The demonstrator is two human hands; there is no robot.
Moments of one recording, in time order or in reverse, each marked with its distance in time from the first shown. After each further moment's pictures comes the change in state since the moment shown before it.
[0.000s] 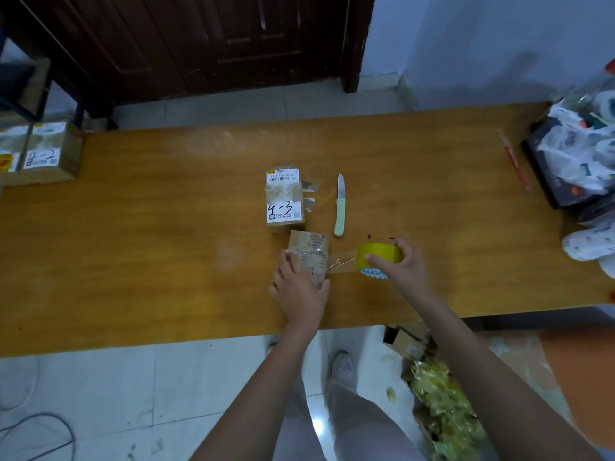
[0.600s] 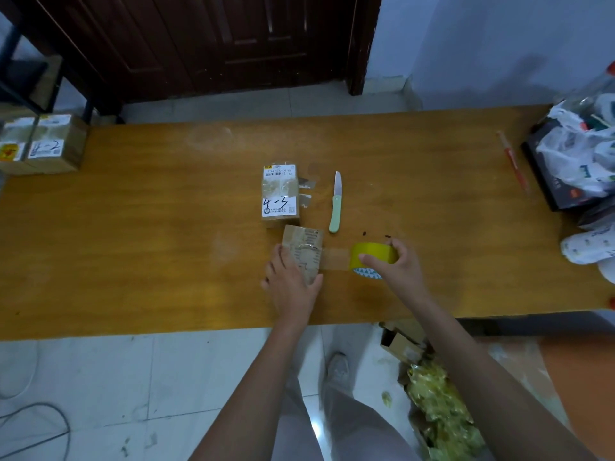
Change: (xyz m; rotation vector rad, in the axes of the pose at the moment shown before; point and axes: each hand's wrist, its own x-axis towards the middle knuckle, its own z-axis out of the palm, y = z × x) left_hand 0.000 -0.004 0.008 -0.050 0.076 0.007; right_hand -0.006 0.005 -0.007 0.021 -0.035 -0.055
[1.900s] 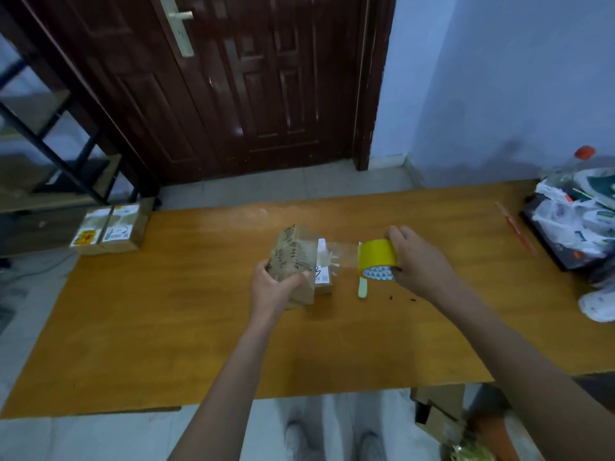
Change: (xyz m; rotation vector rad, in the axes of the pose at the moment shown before) left_hand 0.075 -0.017 -0.175 -0.868 -0.101 -0.088; right_hand 0.006 -0.158 -0.036 -0.912 0.086 -0.607
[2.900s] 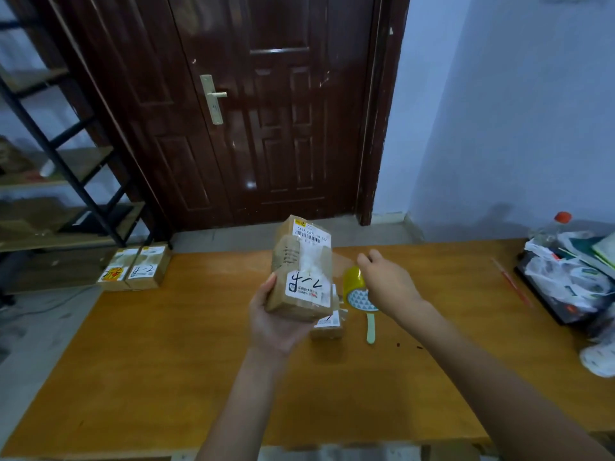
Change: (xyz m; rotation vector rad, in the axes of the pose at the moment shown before) left_hand -0.042 0.062 -0.044 -1.217 -0.704 -0.061; right_hand 0.024 -0.090 -0.047 -0.159 0.002 -0.027
